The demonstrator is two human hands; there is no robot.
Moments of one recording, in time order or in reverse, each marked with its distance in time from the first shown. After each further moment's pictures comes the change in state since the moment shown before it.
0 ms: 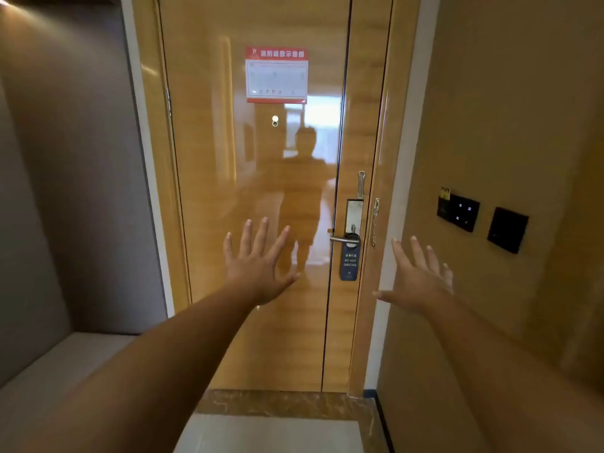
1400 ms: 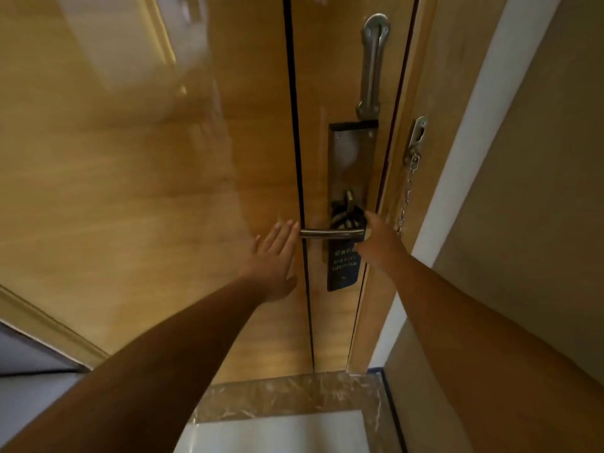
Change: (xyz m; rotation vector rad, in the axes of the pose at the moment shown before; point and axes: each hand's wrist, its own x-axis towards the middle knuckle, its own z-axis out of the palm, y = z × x) left_hand 0.460 0.117 0.476 -0.273 -0.473 0.309; right_hand 0.582 0.098 0.353 0.725 -0.254 0.214
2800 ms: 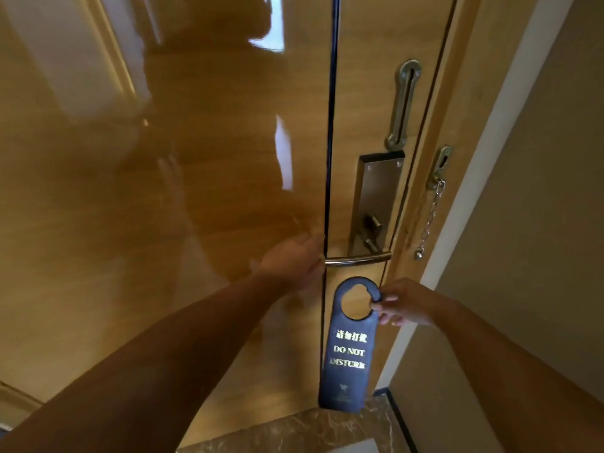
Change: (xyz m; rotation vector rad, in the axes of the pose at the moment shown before) left_hand 0.033 -0.044 -0.059 -0.274 0.179 0.274; right_hand -0.051 -0.008 0.015 -0.059 -0.380 0.118
